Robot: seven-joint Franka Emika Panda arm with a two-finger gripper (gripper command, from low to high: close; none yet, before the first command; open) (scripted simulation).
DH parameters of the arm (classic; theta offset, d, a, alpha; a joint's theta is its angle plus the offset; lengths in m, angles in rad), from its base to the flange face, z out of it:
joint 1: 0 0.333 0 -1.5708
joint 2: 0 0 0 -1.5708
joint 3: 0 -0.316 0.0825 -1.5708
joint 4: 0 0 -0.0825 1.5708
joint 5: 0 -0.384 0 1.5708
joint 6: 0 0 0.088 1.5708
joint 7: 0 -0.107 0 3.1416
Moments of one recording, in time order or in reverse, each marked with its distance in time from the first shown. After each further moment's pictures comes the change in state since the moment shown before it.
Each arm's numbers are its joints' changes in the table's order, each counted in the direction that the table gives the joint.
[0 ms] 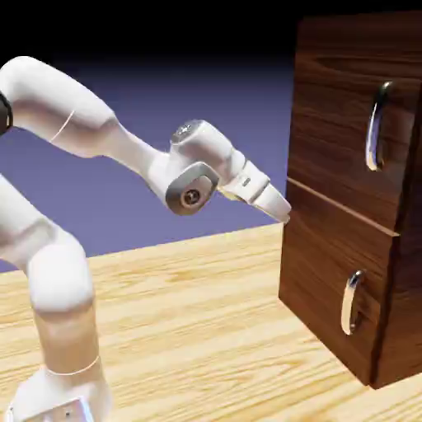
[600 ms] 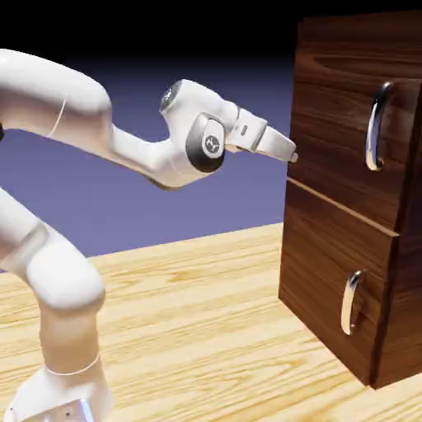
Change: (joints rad) arm 0.261 -0.071 0.296 0.206 0.783 -0.022 -0.601
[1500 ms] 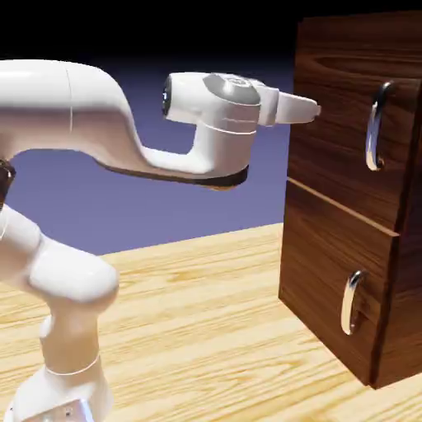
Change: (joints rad) arm 0.391 -0.107 0.444 0.309 1.174 -0.033 -0.901
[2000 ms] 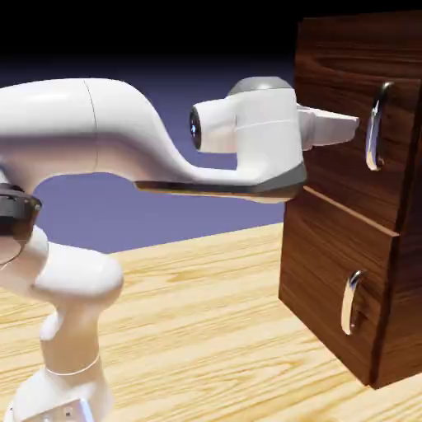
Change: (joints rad) arm 0.217 -0.059 0.247 0.172 0.652 -0.019 -0.501
